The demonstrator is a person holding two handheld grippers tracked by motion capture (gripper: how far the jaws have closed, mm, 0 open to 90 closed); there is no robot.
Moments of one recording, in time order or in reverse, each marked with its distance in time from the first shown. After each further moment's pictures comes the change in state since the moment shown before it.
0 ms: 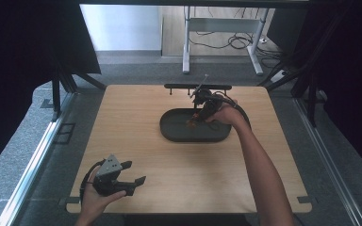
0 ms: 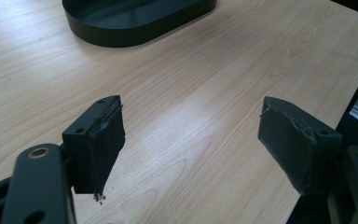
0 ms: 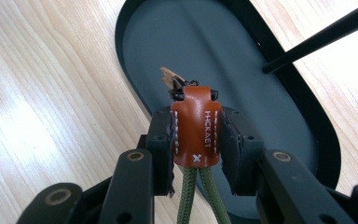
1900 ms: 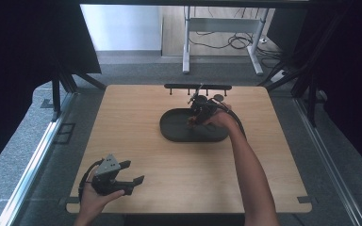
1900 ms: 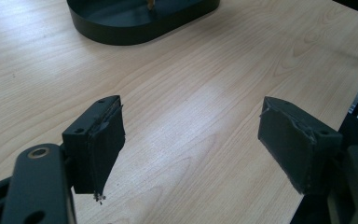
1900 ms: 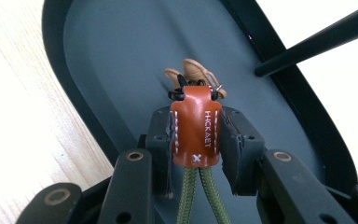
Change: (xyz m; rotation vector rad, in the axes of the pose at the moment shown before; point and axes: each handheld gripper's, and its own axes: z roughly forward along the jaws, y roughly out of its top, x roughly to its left) left arm 0.005 -0.002 -0.001 -0.001 0.002 -0.010; right arm -0.019 -0.004 0.063 0.014 -0.048 -0.017
